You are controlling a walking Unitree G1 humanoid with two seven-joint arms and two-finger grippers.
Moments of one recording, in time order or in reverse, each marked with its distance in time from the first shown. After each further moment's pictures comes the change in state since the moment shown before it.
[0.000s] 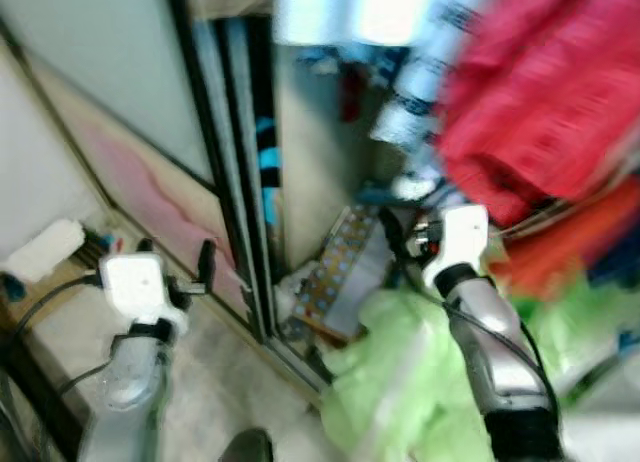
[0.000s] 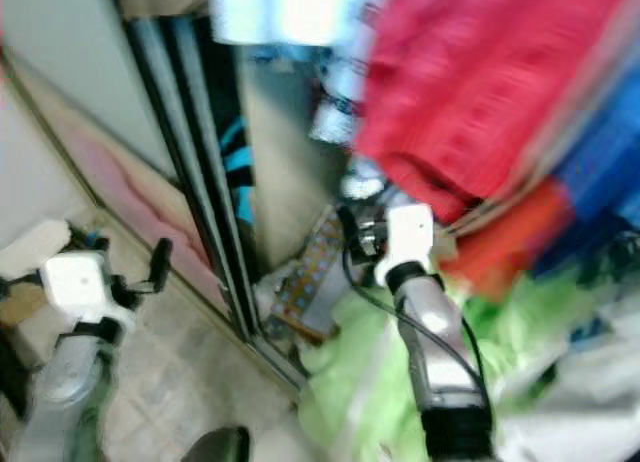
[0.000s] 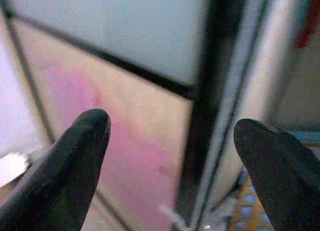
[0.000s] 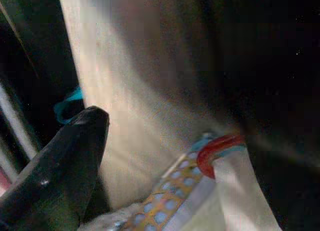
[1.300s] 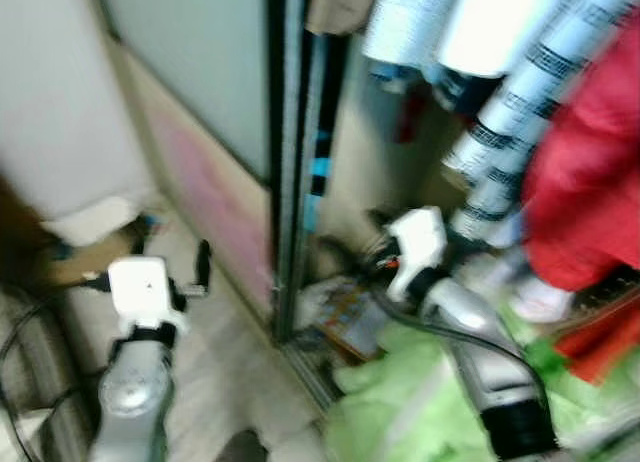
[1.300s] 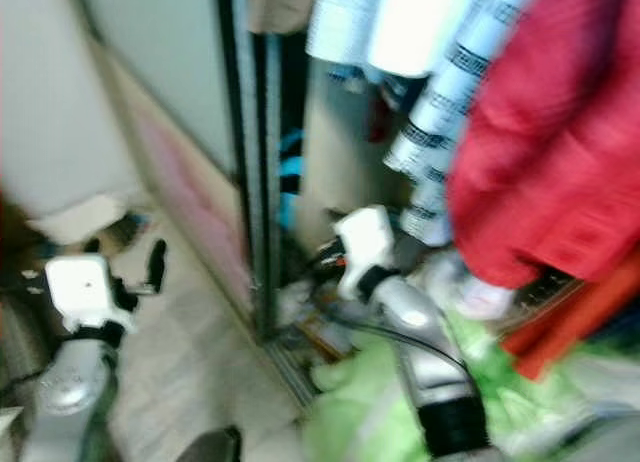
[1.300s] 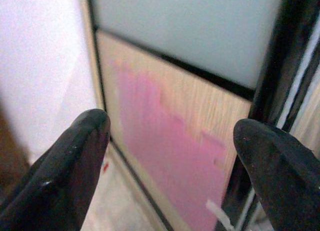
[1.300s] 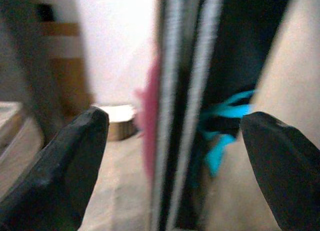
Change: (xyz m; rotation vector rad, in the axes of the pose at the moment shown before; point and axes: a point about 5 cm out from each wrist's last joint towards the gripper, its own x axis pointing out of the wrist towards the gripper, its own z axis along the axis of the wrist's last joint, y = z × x) left arm -0.003 -0.019 -0.002 0.033 -0.018 0.024; right arm 0.001 0.019 -0.002 -0.053 -0.023 0.307
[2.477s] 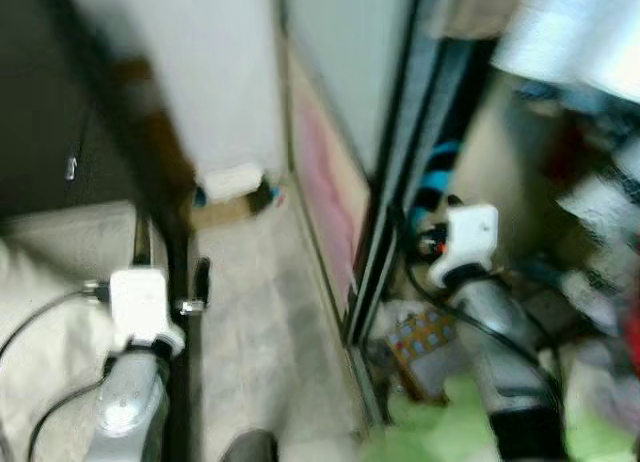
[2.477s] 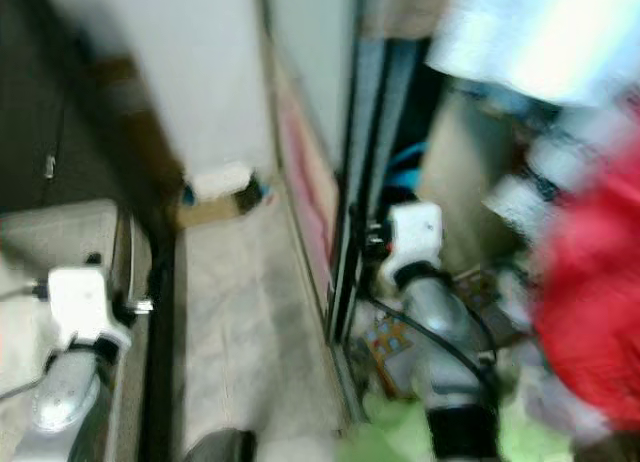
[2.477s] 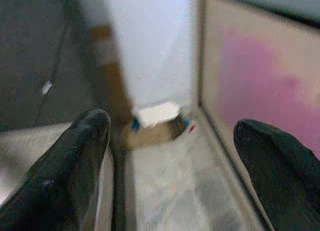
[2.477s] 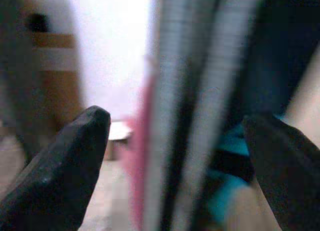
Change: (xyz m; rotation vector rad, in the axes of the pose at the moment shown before) left arm -0.018 0.012 -0.006 0.081 0.107 0.016; right arm -0.002 -0.011 0.001 -0.052 -0.045 -0.279
